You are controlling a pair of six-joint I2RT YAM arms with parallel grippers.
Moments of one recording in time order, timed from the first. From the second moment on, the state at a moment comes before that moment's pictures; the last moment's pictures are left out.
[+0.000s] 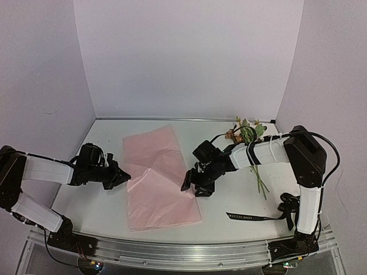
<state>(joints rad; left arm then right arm) -0.38 1.34 0.48 0.14 0.49 -1.00 0.86 2.02 1.29 -0.39 -0.32 1.01</state>
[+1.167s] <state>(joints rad) -0.64 1.88 1.54 -0.42 0.48 -0.90 0.94 1.60 1.13 -0.42 -0.26 0.81</state>
